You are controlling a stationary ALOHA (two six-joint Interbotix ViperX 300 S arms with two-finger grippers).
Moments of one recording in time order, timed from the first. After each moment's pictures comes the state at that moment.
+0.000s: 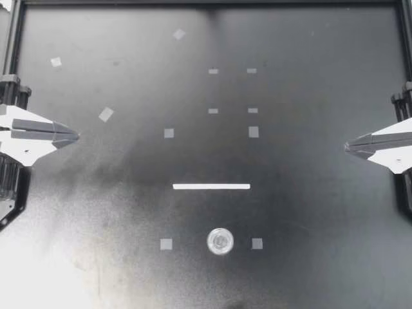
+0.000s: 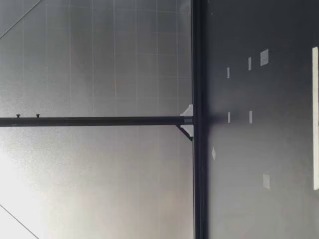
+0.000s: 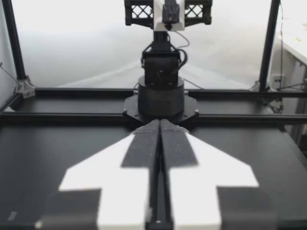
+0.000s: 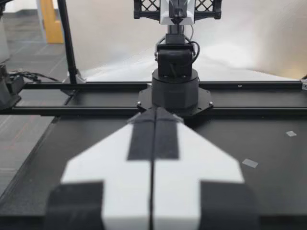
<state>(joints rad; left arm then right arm) 0.00 -0.96 1.17 0.00 -0.30 0.00 0.00 -0.96 1.17 0.00 -0.30 0.00</state>
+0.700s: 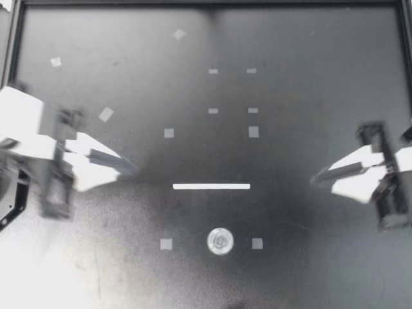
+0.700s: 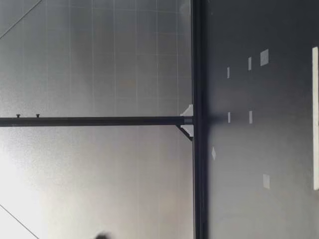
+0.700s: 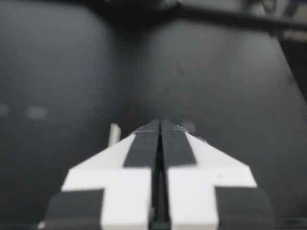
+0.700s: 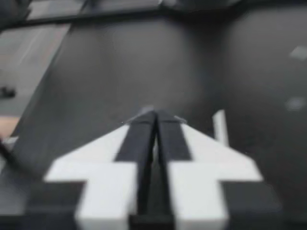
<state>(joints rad) -0.09 -0.52 1.03 -0.02 -0.20 -0.17 0.10 -0.63 1.25 0.00 -0.42 0.15</state>
